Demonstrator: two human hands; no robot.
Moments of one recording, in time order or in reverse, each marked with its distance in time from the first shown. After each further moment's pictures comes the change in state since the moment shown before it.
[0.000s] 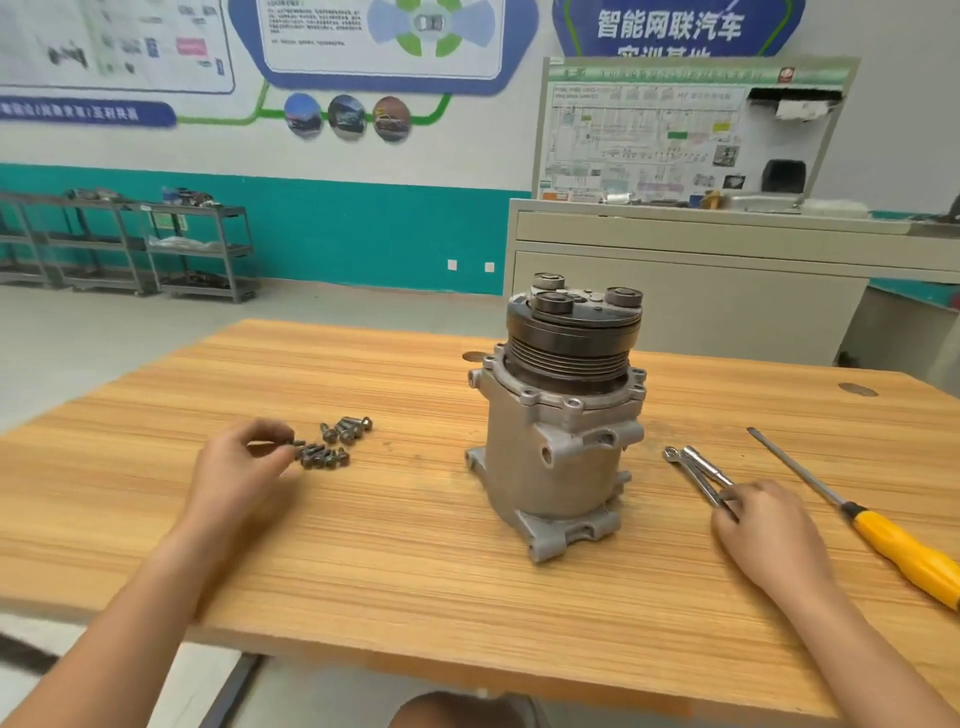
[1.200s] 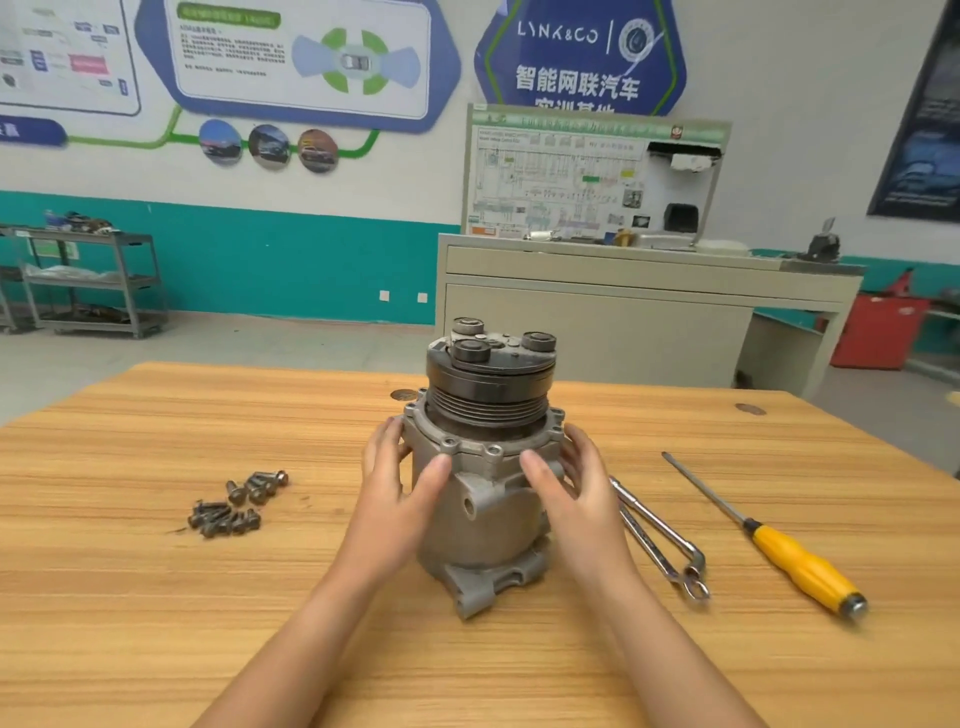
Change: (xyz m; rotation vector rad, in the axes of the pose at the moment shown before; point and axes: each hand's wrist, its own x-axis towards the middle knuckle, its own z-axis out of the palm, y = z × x) left_hand -0.066 0.109 0.117 -0.351 -0.377 0.218; right_hand -0.030 -0.108 -0.038 1.213 -0.105 -0.069
